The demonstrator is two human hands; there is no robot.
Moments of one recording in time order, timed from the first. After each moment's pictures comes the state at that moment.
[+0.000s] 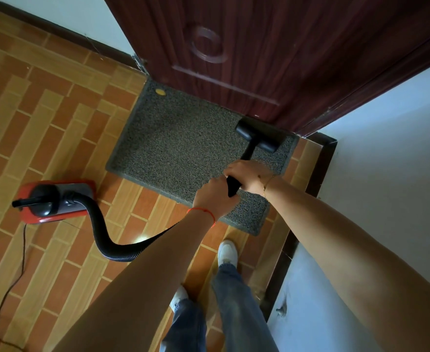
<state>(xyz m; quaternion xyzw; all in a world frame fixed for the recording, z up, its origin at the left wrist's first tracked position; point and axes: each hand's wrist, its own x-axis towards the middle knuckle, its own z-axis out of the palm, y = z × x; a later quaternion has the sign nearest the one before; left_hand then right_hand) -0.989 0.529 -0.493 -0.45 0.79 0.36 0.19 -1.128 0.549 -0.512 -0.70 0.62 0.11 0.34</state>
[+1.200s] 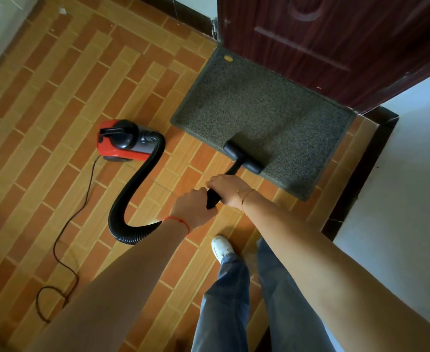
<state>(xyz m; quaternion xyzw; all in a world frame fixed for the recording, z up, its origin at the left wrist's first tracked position) -0.603 0.599 -0.449 -0.47 0.79 0.29 0.27 -0.737 0.612 -0.497 -0.74 0.57 0.09 0.35</state>
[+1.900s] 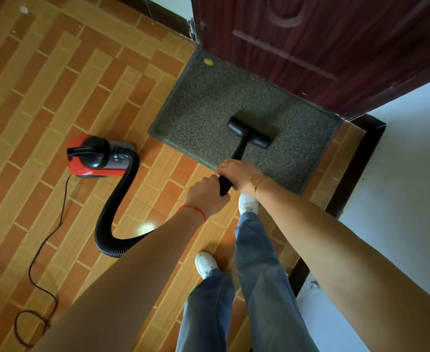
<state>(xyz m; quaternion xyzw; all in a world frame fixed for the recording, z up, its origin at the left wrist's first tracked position) -0.748 0.537 -0.485 -0.48 0.78 0.32 0.23 -0.884 0.548 -0.519 -0.74 0.58 0.11 0.32</state>
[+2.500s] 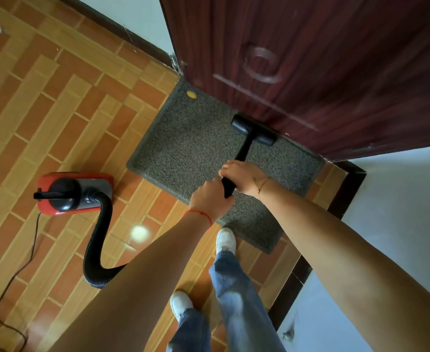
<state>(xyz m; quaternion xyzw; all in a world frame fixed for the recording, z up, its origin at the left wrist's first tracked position) -0.928 0.411 -0.493 -0.52 0.74 0.37 0.19 -1.063 0.412 -0.531 -0.76 0.56 0.14 0.30</state>
